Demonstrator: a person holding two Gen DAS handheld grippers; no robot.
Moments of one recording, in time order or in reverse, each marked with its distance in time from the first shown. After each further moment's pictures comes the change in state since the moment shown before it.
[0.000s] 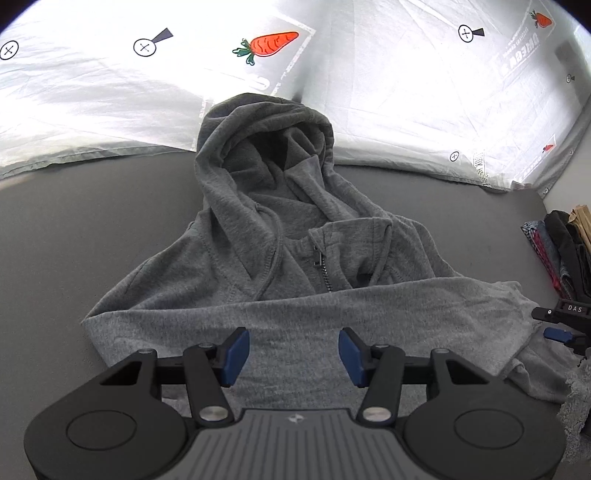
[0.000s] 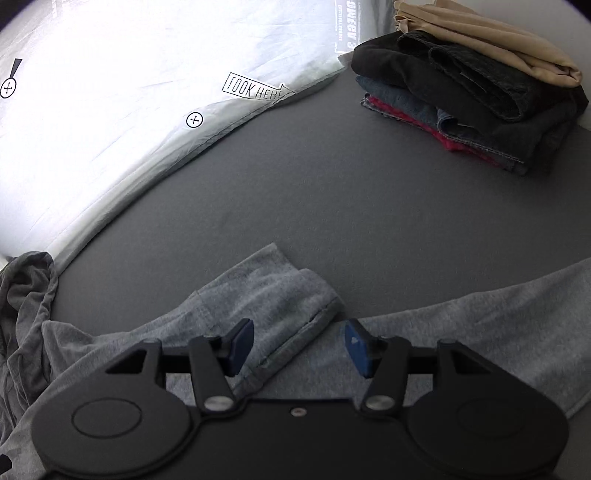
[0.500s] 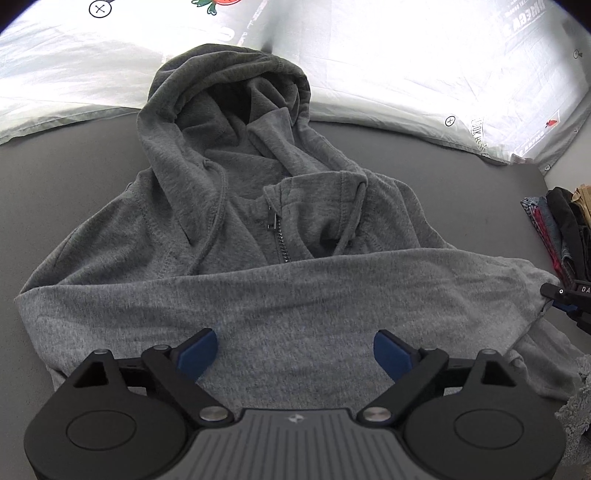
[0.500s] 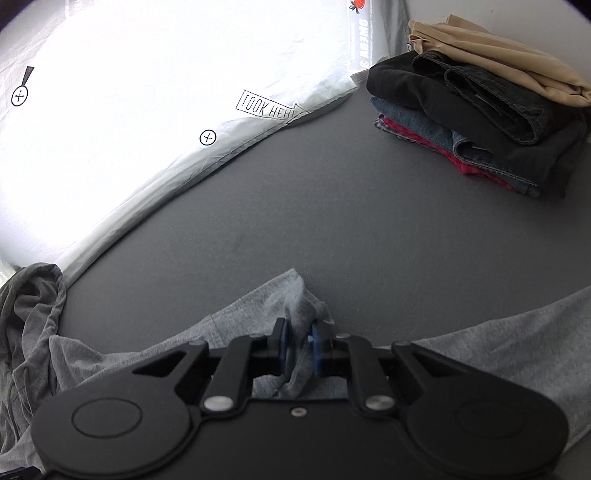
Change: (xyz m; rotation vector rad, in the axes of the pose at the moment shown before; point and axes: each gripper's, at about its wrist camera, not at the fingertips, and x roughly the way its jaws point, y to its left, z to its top) left arm 0.035 -0.023 -0.005 -0.031 0.091 -0.014; right arm -0.023 0.009 0.004 -0.026 -0.079 0.051
